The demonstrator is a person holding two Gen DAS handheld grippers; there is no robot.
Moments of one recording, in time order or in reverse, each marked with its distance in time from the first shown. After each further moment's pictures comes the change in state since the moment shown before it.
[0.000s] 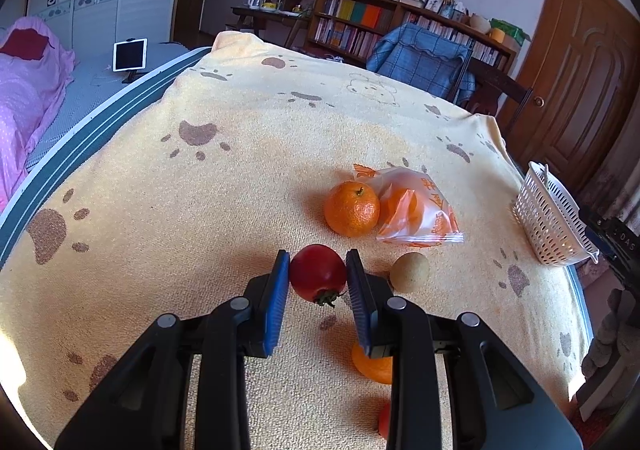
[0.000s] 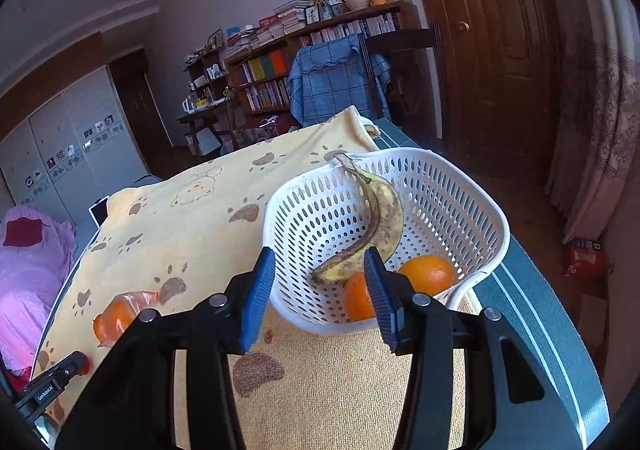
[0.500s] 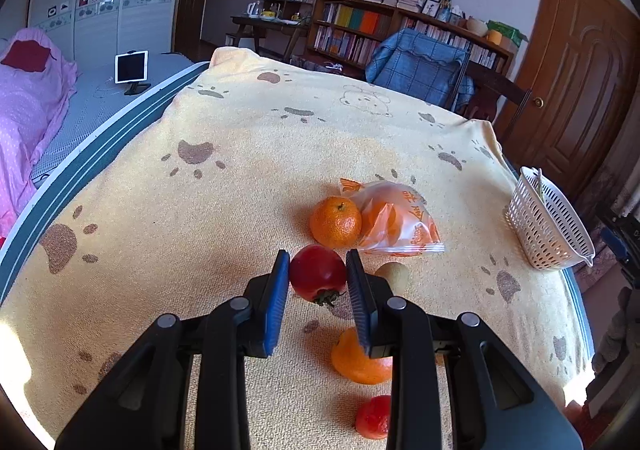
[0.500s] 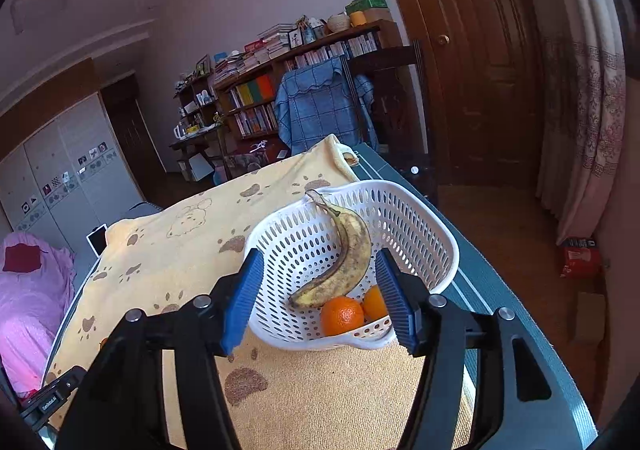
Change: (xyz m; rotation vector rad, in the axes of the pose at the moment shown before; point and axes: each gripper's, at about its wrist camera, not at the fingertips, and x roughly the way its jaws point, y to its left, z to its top) left arm -0.016 -0.019 0.007 0.027 -0.025 0.012; right arm -0.025 -0.030 0.020 0.073 -0.064 -0.035
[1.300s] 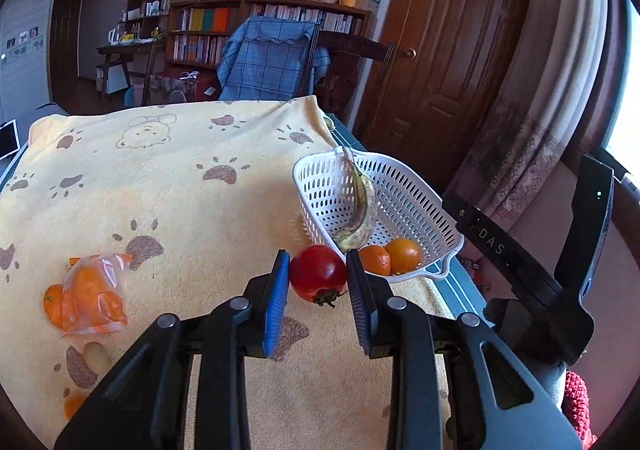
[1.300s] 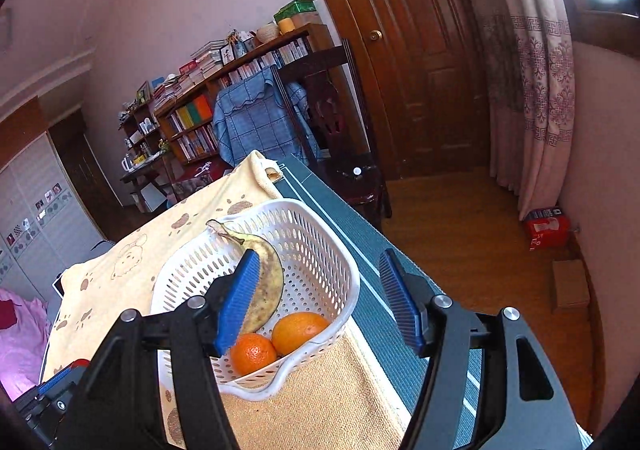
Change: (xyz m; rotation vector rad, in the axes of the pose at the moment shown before) left arm 0.027 -0.218 0.025 0.297 0.045 -0.353; right arm 0.018 -0.053 -0.002 0.133 -0.048 -0.164
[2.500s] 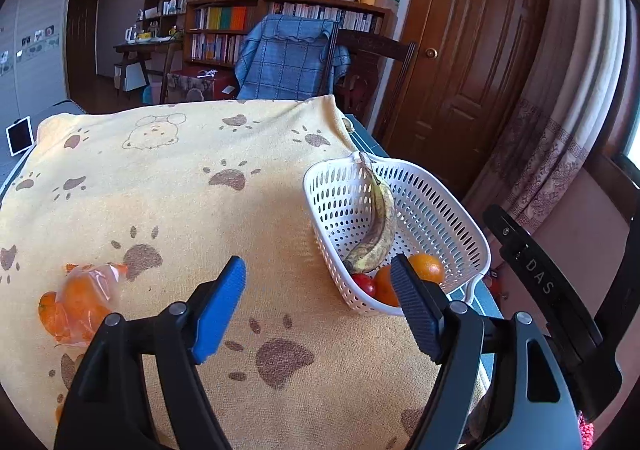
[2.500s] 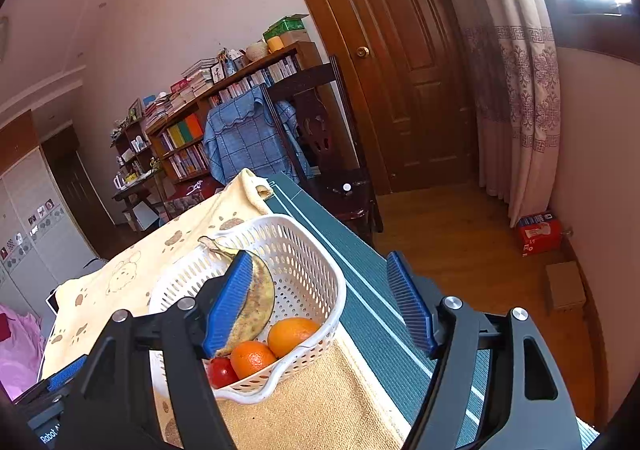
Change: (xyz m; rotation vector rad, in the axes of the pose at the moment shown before) left arm 0.022 0.007 0.008 -0.036 -0.003 0.097; right arm -0.011 -0.001 0.002 0.024 -0.073 -0.030
